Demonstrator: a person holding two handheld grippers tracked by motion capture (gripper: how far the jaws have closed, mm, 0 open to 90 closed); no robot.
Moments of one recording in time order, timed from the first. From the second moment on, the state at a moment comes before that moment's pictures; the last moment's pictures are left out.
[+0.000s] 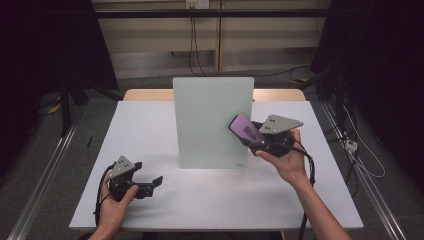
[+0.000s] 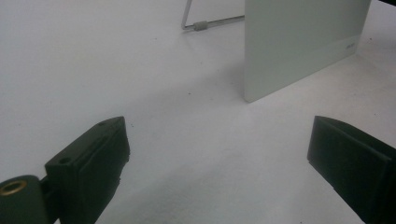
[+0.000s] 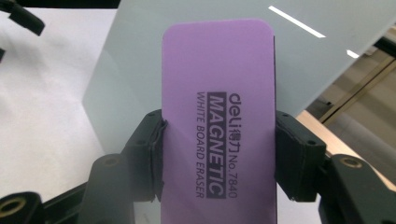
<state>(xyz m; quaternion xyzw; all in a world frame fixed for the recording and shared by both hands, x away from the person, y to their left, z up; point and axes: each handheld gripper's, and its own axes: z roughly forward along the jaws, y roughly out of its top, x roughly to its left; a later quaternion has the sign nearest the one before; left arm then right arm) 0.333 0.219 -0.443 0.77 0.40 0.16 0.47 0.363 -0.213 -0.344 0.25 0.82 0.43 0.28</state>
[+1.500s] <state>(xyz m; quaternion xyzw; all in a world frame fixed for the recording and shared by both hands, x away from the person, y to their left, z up) 0.334 0.220 -0.442 0.78 0.39 0.15 0.46 0.355 -0.179 -0.375 0.20 0.88 0.40 0.12</state>
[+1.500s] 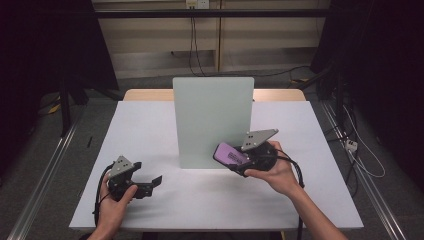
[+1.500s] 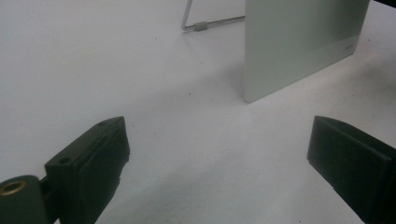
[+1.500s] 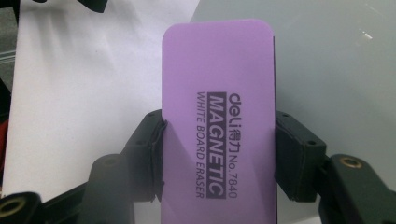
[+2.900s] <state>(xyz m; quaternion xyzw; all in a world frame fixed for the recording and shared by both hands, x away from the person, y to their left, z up) 0.330 0.225 -0.441 0.77 0.40 0.16 0.47 0.343 -0.138 -0.403 0.15 0.93 0.34 0.03</state>
